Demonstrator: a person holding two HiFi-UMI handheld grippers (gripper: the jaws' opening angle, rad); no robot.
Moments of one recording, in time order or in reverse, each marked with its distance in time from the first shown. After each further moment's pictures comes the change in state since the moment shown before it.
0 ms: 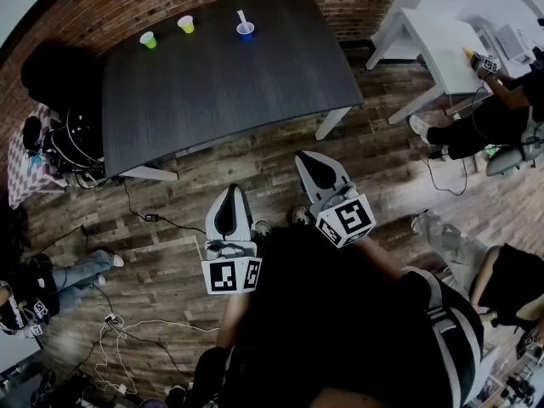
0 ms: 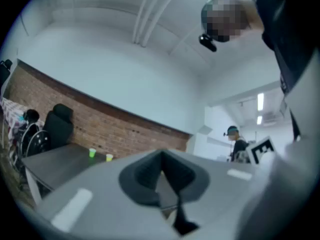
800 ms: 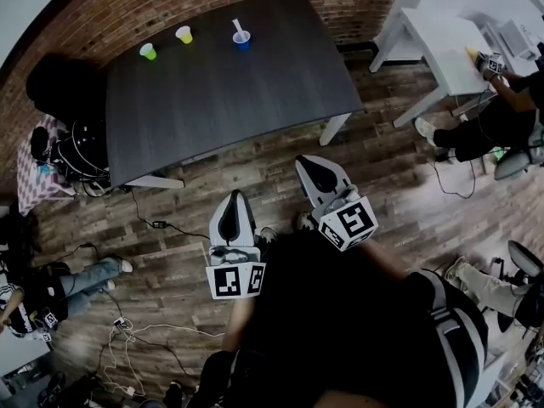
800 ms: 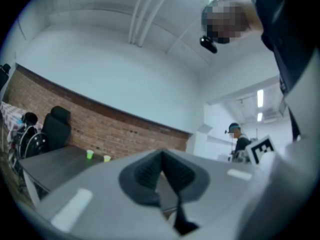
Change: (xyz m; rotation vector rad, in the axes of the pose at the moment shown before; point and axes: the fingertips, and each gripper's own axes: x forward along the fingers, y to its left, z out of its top) left arm 0.023 -0.025 -0.007 0.027 -0.005 0.007; right arm -0.005 -0.031 0.002 0.027 -0.029 0.028
